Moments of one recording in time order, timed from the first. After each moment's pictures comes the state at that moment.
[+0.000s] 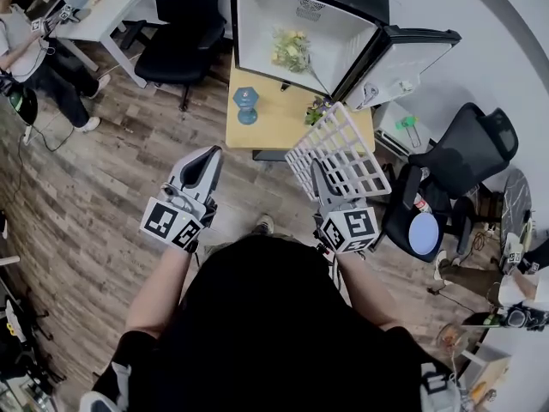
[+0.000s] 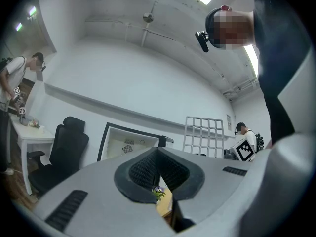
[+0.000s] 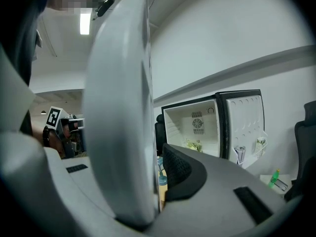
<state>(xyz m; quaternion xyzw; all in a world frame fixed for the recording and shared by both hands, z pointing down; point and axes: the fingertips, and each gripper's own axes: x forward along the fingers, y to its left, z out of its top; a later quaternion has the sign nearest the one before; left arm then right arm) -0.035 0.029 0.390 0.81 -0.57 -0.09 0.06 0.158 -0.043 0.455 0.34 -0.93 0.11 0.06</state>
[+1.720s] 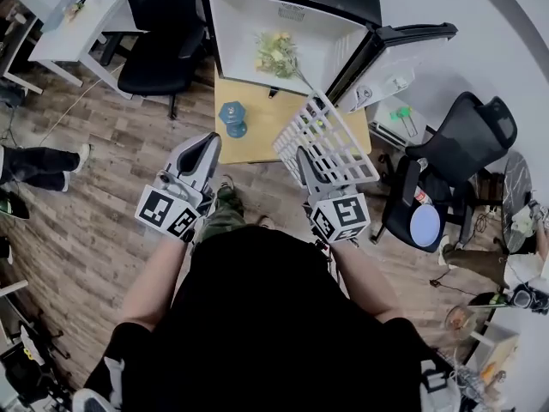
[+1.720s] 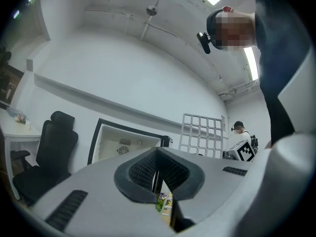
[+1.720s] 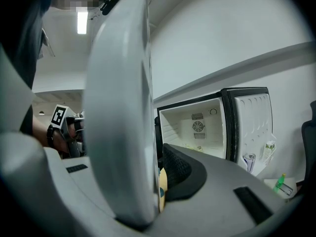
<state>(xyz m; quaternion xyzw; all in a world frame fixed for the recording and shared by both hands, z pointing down) -0.052 -0.065 0.390 0.84 -0.53 -0.08 0.06 0.116 -0.109 0.456 0.34 -0.93 0.11 0.05</state>
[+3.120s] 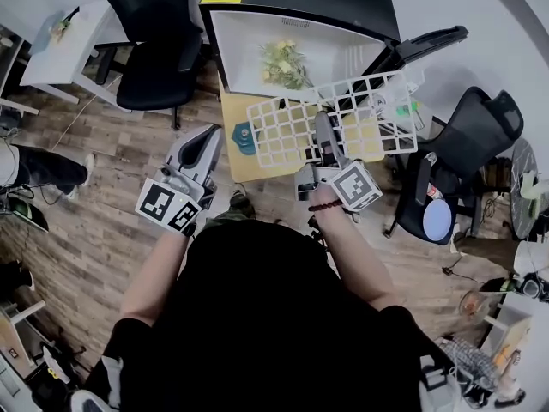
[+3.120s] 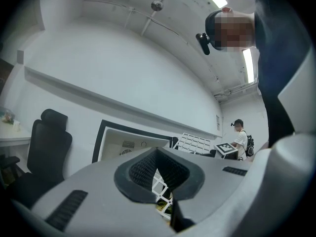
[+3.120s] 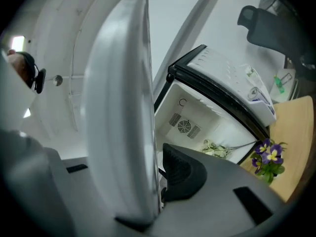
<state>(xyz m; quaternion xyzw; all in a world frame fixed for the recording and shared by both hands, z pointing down) -0.108 -0.140 0.385 0.87 -0.49 -0.08 0.06 0.088 -0.231 0.442 0.41 -0.78 0.41 -0.24</state>
